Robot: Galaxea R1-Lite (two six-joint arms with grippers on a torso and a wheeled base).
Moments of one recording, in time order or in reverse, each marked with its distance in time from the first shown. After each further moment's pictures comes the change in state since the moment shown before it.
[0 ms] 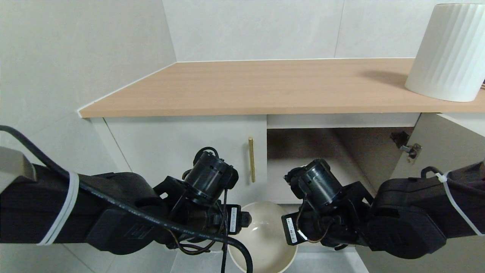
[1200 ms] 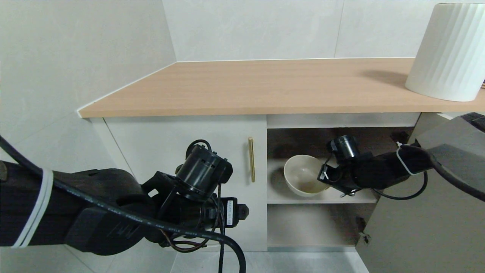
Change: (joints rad) left arm 0.001 -0.043 -0.001 -0.003 0.030 -0.023; right arm -0.468 0.288 -0.241 -0.116 -0.031 0.297
